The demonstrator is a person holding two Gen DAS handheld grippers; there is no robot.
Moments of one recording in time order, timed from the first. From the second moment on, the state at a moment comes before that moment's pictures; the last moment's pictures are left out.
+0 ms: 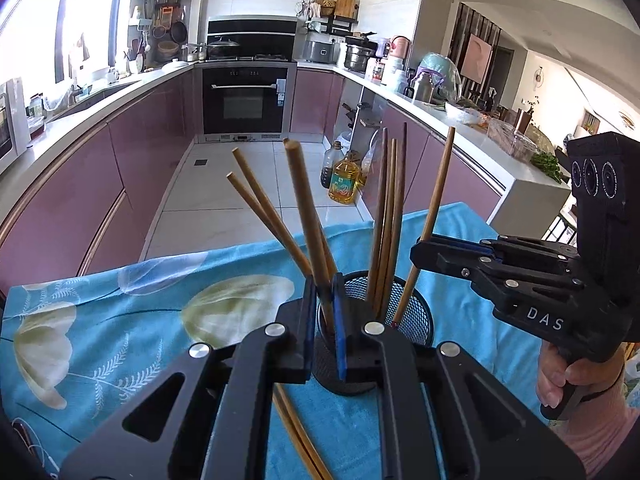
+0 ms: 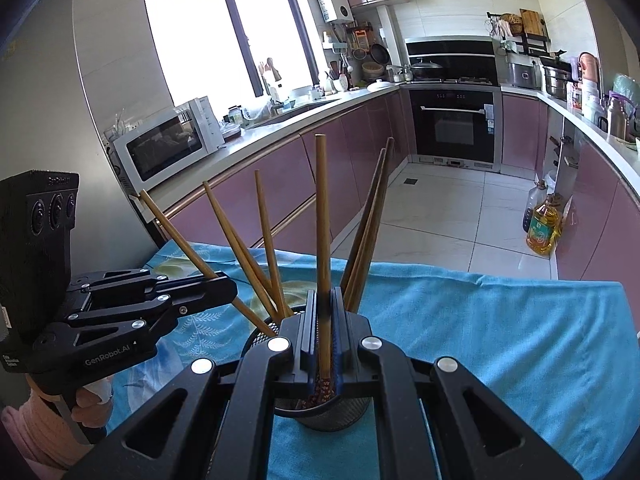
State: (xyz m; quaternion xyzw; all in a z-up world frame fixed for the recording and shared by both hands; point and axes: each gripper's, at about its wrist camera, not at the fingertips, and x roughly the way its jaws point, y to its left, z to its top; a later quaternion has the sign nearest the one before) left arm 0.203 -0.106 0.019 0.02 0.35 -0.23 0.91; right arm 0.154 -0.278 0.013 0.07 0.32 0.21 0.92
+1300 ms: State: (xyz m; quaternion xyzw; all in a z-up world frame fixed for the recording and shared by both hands) left arm 0.113 -0.020 -0.055 -0.01 0.35 -0.16 0.92; right arm 0.080 -0.210 -0.072 0.02 0.40 0.28 0.87
